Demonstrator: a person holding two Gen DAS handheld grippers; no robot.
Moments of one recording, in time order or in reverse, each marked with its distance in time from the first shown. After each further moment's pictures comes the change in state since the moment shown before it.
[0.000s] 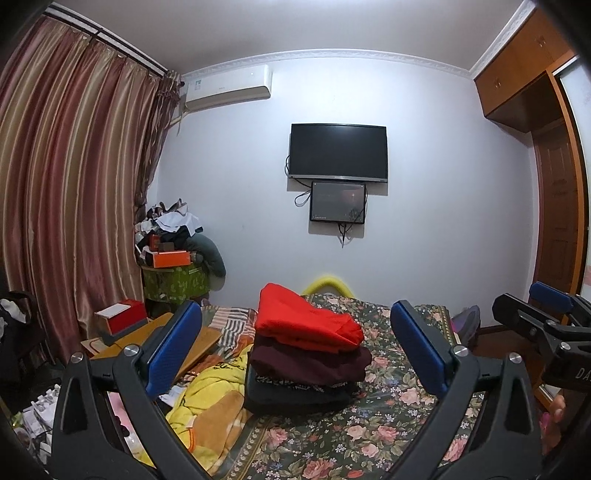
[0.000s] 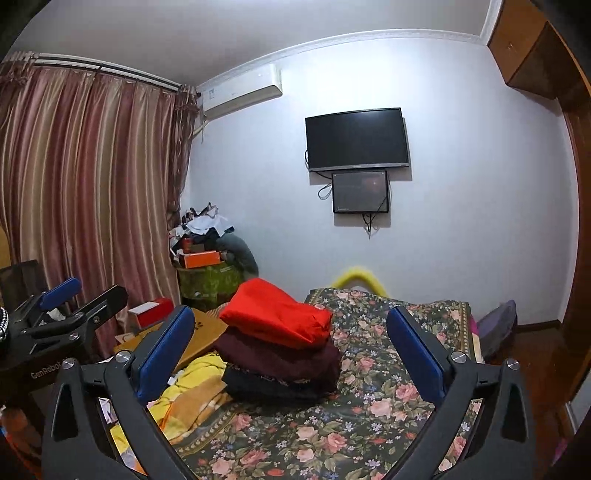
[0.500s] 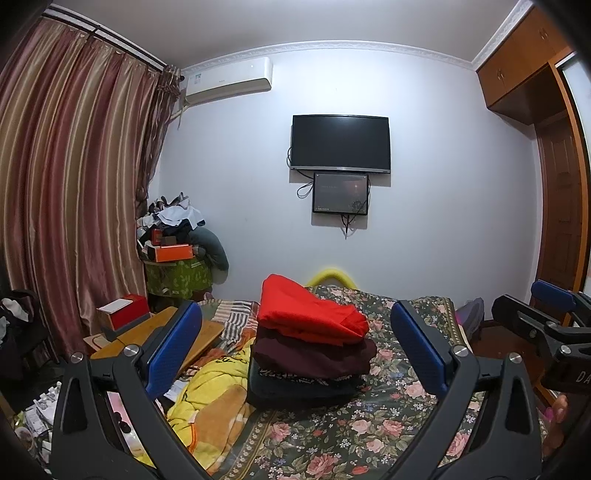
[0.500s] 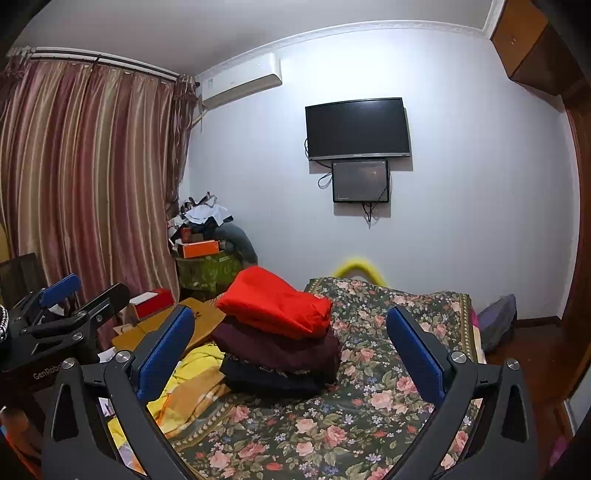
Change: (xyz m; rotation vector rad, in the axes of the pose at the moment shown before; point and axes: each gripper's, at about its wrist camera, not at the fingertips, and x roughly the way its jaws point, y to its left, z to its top) left arm 0.013 -0.001 -0.009 0.010 0.029 0.010; right arm -0.001 0.002 -0.009 -0.007 0.042 -0.003
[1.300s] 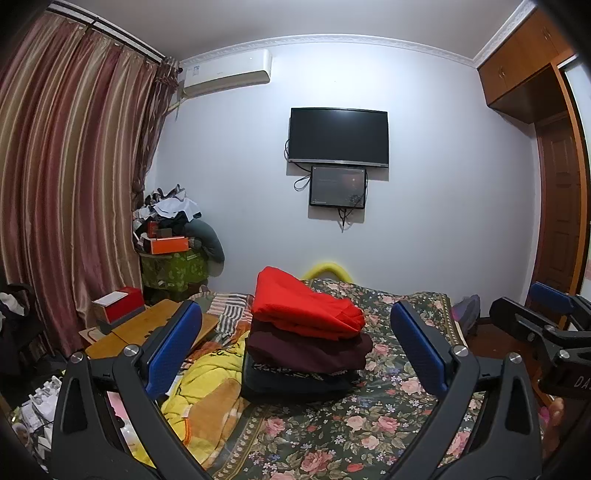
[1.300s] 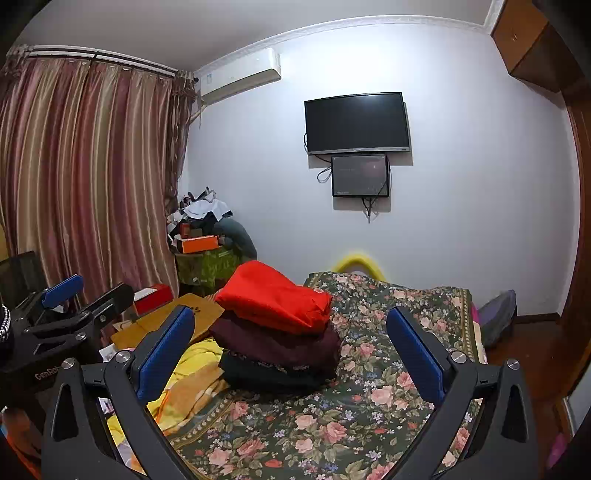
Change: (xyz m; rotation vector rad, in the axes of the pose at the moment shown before) left arm 0.008 0.000 -0.004 -0.013 0.029 -0.017; right arm -0.001 0.001 0.000 0.003 0.024 -0.001
